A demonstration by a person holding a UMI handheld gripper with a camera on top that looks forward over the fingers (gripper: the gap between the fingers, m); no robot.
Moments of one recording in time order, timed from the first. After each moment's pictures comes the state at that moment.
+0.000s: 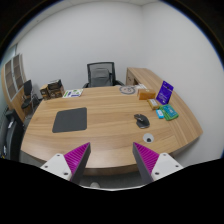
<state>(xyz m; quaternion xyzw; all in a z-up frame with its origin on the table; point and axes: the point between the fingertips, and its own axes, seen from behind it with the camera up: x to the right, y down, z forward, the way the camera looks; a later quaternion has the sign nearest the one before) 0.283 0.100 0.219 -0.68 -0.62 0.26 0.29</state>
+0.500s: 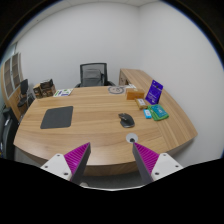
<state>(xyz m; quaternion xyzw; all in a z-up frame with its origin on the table) 0.301 0.192 0.204 -0.68 -0.62 0.25 0.31</state>
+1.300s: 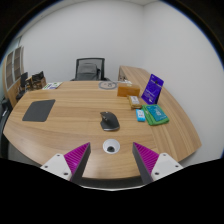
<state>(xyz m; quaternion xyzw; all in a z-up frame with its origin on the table) 0.227 0.319 0.112 -0.65 -0.64 0.25 0.32</state>
